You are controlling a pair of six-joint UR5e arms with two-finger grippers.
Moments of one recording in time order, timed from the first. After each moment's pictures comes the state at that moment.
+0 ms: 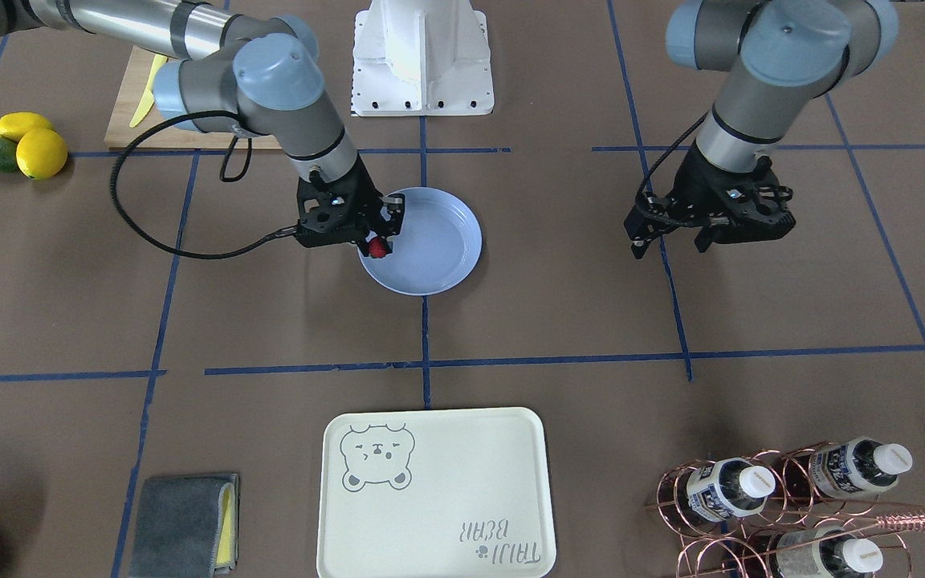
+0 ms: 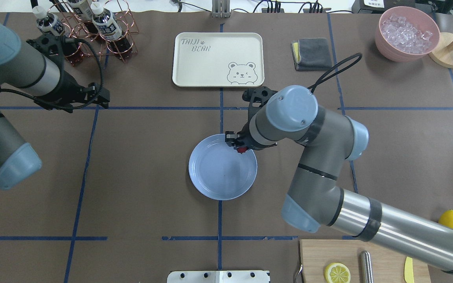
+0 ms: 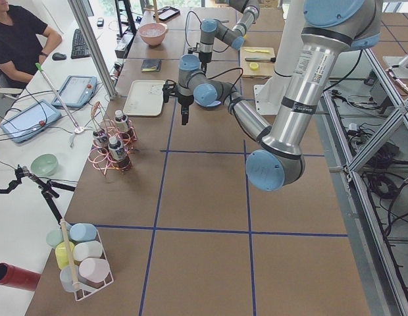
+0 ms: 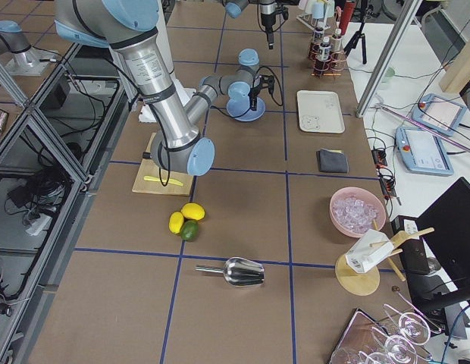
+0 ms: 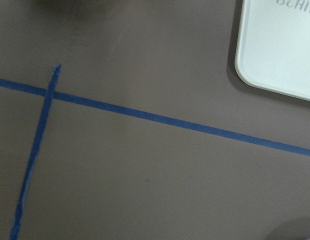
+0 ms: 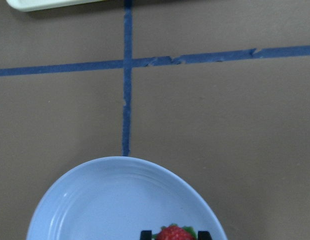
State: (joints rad) left arm -0.89 -1.89 -1.91 -1.66 -2.05 -1.03; right arm 0.50 -0.93 1.63 -1.30 1.85 1.29
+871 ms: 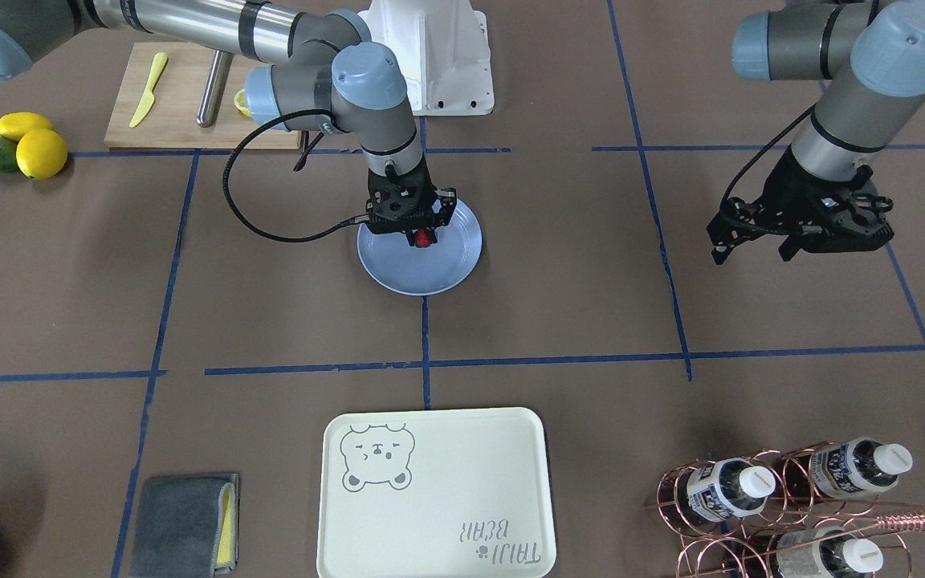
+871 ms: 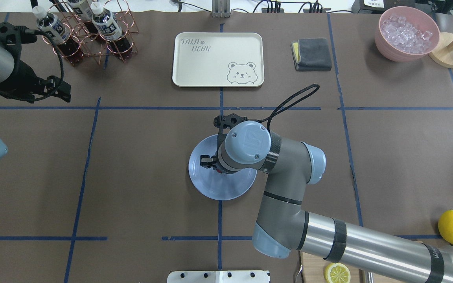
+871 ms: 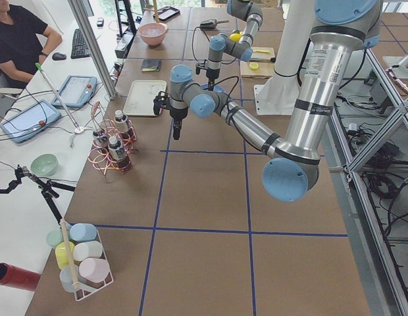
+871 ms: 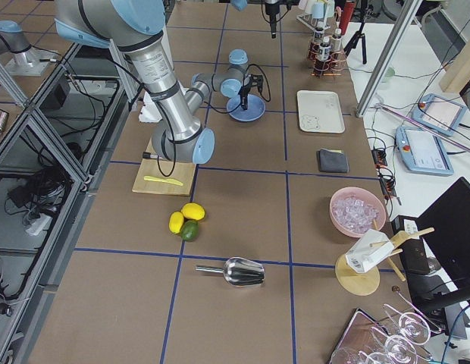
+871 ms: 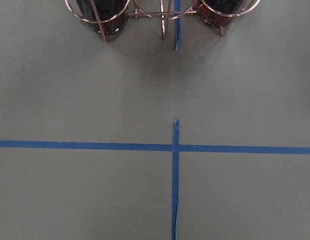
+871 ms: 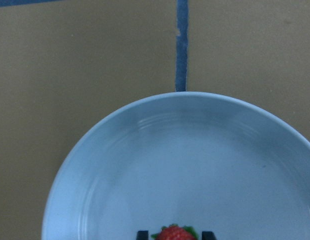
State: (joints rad) left arm -0.98 -1.80 -1.91 -1.66 -2.09 -0.87; right arm 0.40 -0.86 1.54 -1.30 1.76 1.33
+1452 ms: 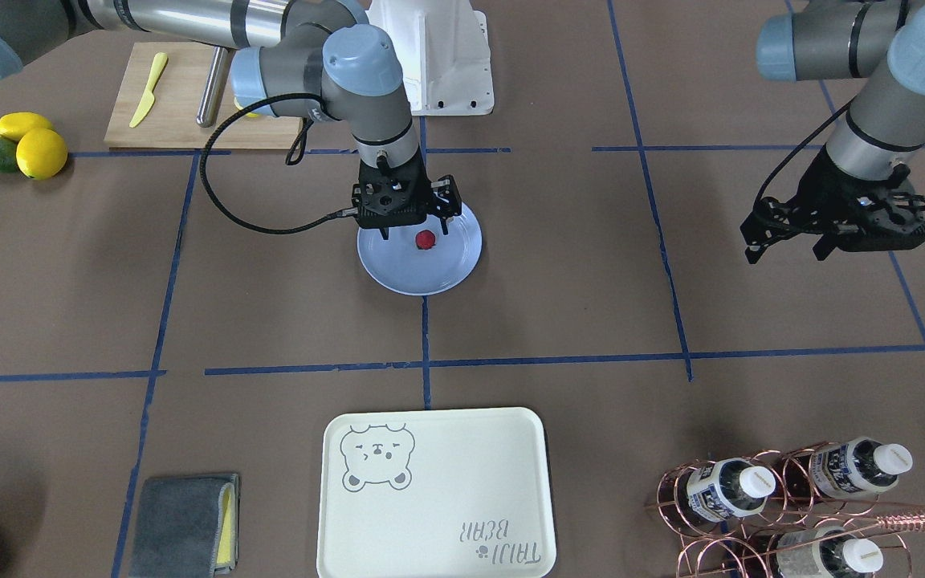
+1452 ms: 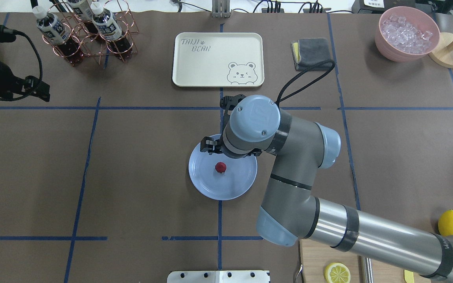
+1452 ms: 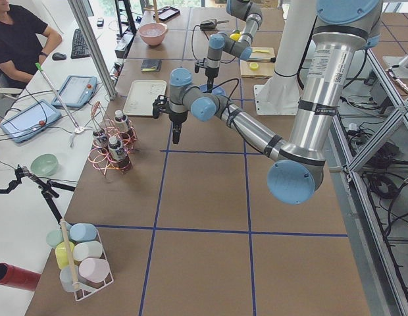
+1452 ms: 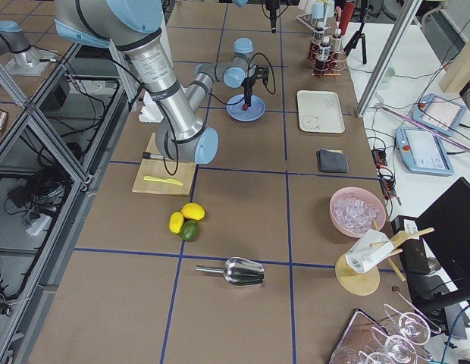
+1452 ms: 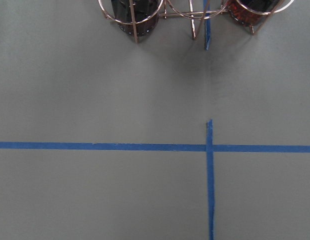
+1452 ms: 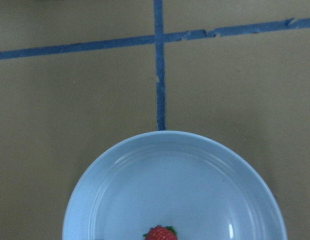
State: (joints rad) left arm -1.05 -1.74 -1.91 -1.66 -2.09 -0.73; right arm 0.49 -0.86 1.70 -1.53 1.84 1.32
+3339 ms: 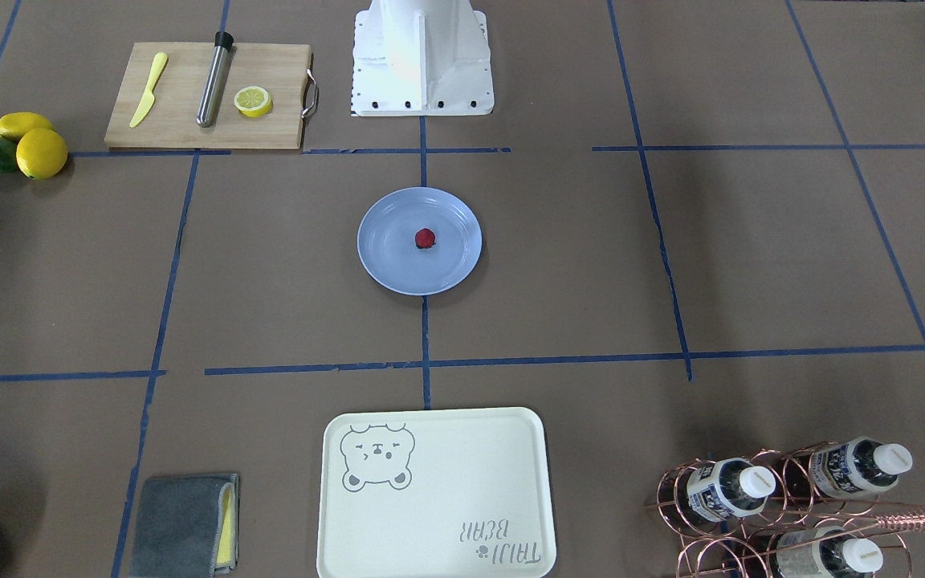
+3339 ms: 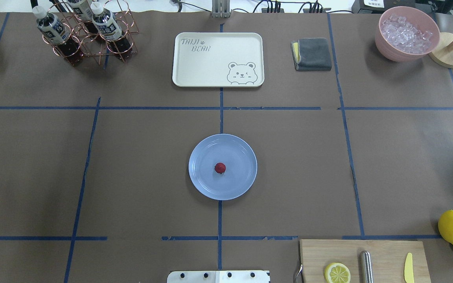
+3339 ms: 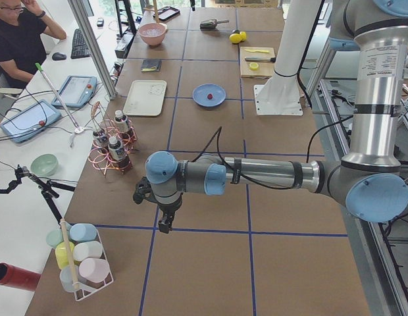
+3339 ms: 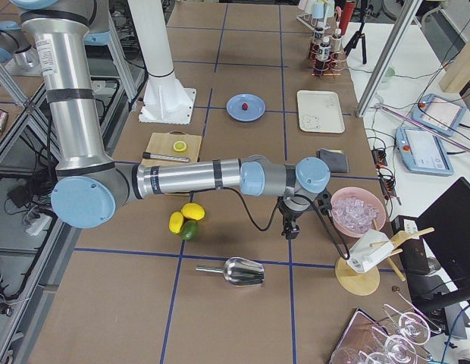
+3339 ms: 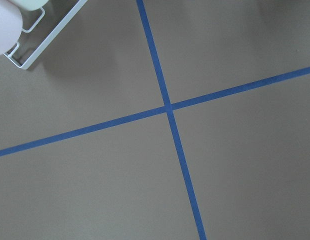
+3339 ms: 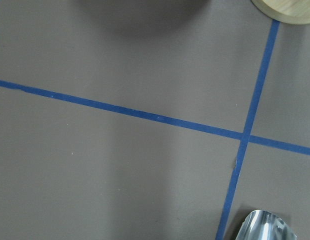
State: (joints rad) left arm -1.55 -1.56 -1.62 -1.58 -2.35 0.18; right arm 1.50 -1.43 1.53 -1.70 2.47 -0.17
